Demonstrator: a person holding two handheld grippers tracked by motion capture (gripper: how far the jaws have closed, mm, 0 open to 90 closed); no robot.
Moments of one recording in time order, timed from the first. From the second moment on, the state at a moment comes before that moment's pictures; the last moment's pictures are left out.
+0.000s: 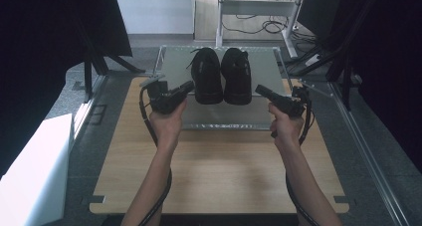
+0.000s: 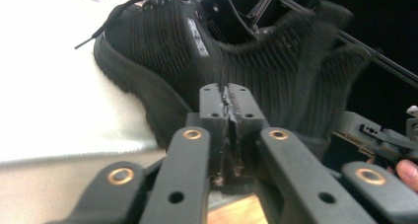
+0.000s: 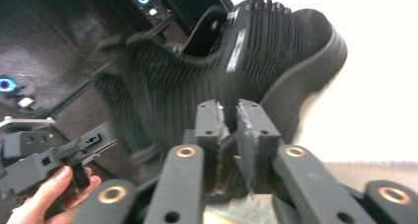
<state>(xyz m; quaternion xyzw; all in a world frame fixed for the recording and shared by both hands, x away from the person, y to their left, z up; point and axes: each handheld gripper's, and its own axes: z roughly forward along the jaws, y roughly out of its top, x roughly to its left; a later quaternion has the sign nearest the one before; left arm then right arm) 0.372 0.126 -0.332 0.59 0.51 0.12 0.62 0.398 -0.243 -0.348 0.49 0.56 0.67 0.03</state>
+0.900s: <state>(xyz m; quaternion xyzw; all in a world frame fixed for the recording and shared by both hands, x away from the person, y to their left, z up) 0.366 0.090 -0.366 0.63 0.49 0.11 0.59 0.390 -0.214 -0.384 0.47 0.58 0.66 0.00</state>
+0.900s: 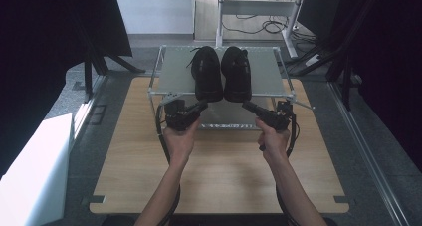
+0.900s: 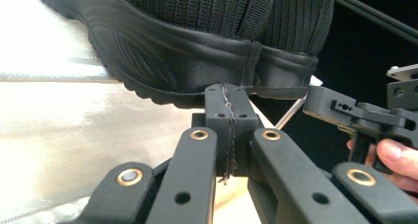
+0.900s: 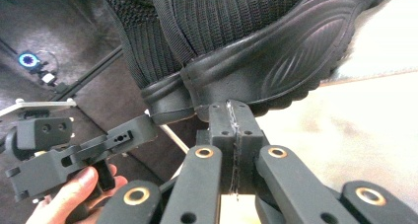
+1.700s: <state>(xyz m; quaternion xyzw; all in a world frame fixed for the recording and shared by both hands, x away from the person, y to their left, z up) 0.398 0.091 -0.369 0.64 0.50 0.11 0.57 0.422 -0.207 -0.391 0.49 0.57 0.66 -0.01</state>
